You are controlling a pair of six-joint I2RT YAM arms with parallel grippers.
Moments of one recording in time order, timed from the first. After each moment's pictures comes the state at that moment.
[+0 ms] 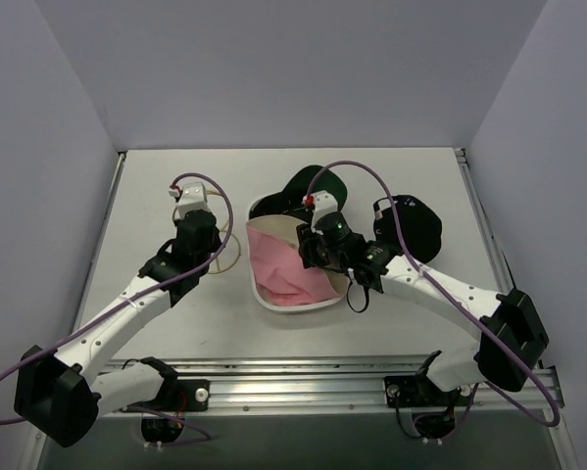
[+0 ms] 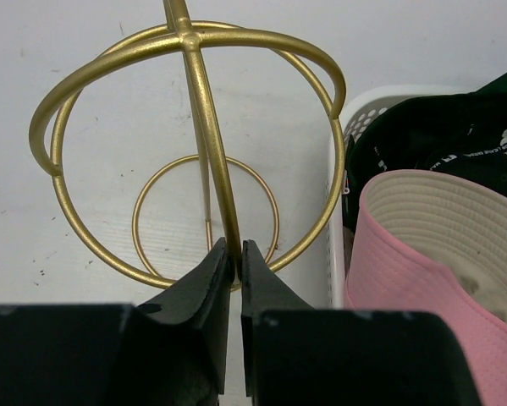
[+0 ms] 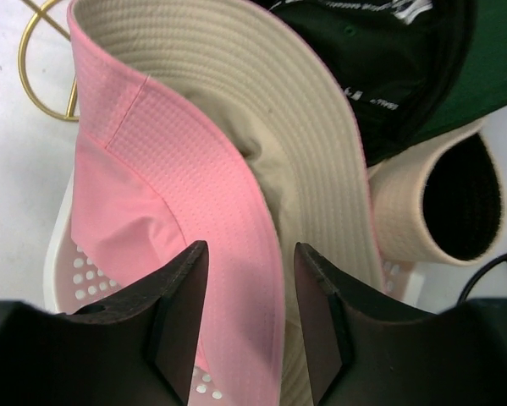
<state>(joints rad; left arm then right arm) -0.53 1.13 0.84 -0.20 -0.55 -0.43 0.80 1.37 0.99 -0.23 0.22 0.31</state>
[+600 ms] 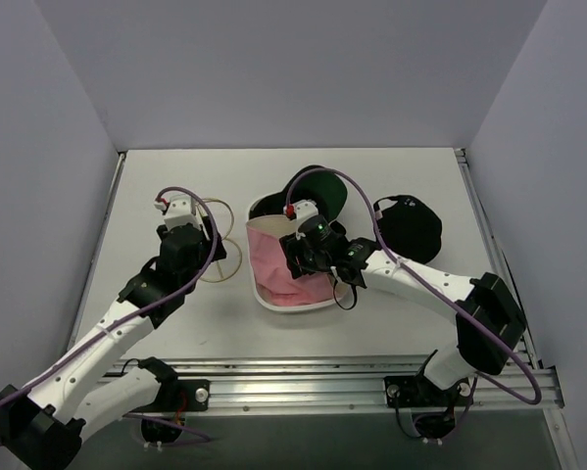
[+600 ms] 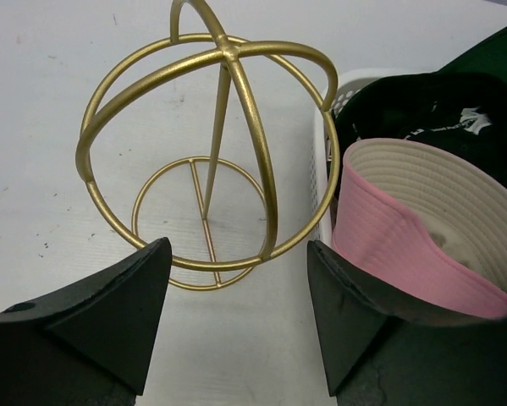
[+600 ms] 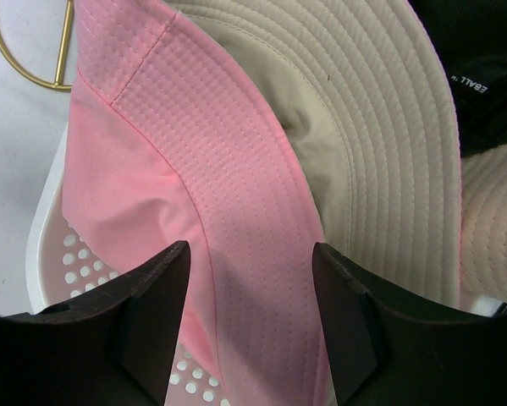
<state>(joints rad) -0.58 0.95 0.79 -0.29 -0.55 -0.46 0.83 1.52 1.04 -0.27 0.14 0.26</state>
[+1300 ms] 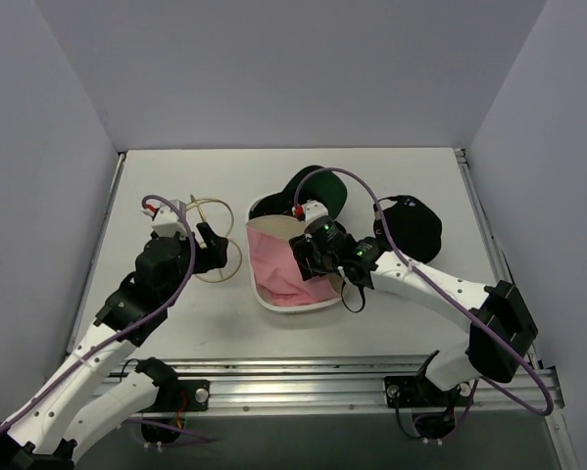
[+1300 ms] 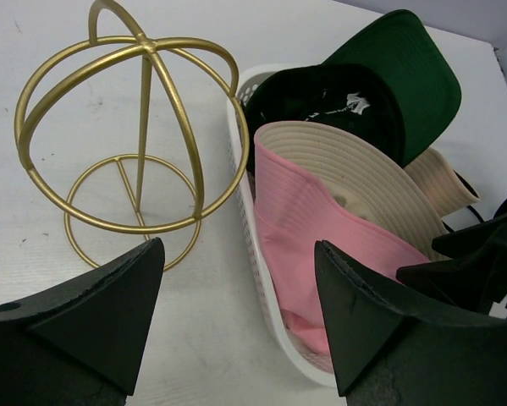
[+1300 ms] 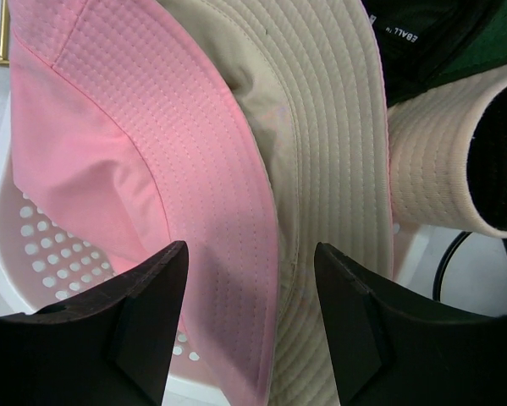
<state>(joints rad) -0.58 0.77 0.79 -0.35 -0.35 -0.49 0.83 1.45 1.05 -0.41 0.22 0.27</state>
